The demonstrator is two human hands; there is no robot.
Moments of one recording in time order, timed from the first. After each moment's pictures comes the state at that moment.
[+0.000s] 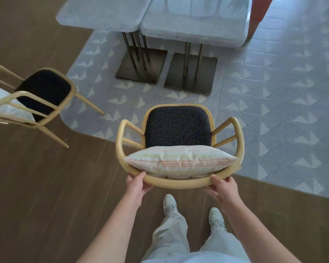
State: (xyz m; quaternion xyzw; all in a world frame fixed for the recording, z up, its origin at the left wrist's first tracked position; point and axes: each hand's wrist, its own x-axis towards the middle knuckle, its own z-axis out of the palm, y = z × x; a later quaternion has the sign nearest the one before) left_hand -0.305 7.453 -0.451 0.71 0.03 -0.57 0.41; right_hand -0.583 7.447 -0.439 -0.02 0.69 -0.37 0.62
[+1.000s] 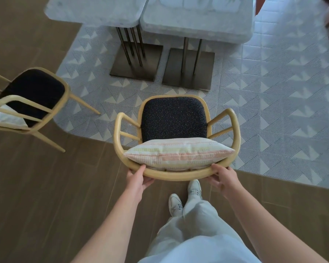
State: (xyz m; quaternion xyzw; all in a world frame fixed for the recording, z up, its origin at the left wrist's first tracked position) left_hand -0.236 7.404 -0.459 0.70 0.02 -0.60 0.39; right_hand -0.523 7.391 -0.450 0.02 0.71 -0.35 0.61
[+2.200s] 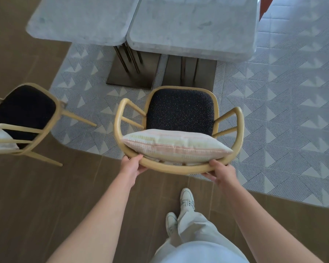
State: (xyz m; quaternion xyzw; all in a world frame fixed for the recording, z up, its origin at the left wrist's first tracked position) left_hand -0.277 7.191 -0.447 0.74 -0.05 -0.57 0.35; right_hand -0.566 7.206 -0.451 0.01 0.71 -0.36 0.61
